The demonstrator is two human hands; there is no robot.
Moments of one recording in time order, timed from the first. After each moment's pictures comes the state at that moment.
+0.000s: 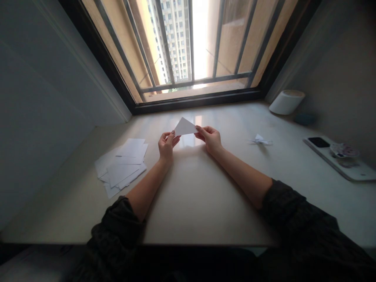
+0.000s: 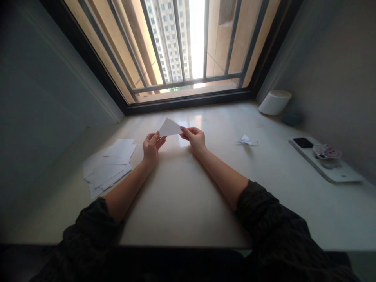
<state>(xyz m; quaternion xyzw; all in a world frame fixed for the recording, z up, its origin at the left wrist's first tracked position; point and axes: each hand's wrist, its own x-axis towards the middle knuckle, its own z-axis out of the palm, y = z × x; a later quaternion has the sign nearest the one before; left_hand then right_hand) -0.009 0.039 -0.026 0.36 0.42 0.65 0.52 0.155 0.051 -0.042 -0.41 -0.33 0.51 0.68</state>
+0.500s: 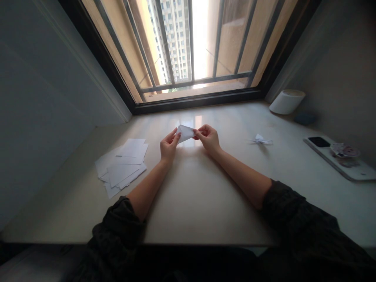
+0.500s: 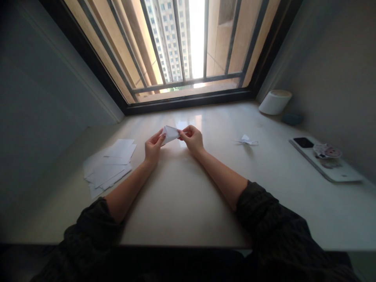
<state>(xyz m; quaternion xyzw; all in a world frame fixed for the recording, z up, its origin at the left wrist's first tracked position) -0.010 0.042 -0.035 0.45 0.46 0.61 0.46 0.152 0.042 -0.035 -0.43 -0.47 0.43 0.64</state>
